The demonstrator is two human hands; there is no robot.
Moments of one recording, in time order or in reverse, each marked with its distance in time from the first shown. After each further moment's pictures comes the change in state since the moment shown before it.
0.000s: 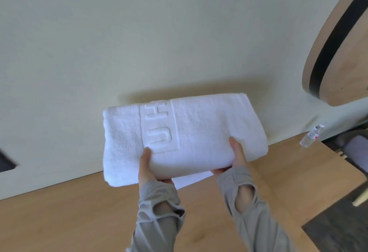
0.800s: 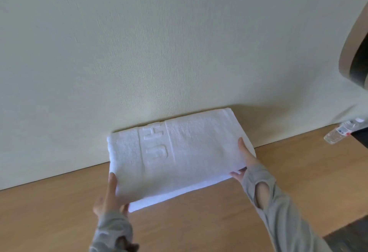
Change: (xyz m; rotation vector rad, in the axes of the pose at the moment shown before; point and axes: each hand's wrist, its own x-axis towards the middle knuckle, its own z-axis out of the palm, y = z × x) left_hand 0.128 -0.083 -0.014 0.377 0.344 0.280; right_hand 0.217 -0.091 -0.107 -0.528 0.236 0.284
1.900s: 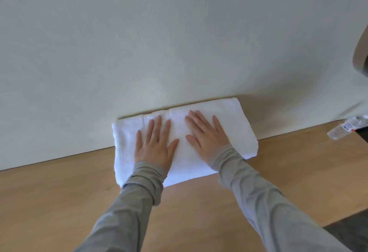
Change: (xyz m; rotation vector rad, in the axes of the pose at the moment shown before) left_hand -0.019 -0.002 0.075 1.750 -0.306 1.279; right_hand -0.028 0.018 0.080 -1.812 -0.131 -1.343
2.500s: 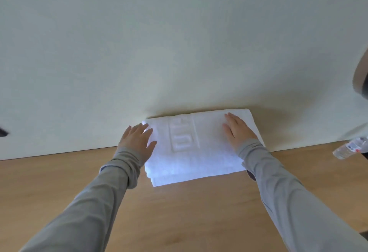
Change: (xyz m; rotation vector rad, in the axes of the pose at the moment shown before) left_hand -0.015 -0.101 -0.053 0.090 -0.110 0.013; right_hand -0.008 0.014 -0.050 0.281 -0.022 0.250
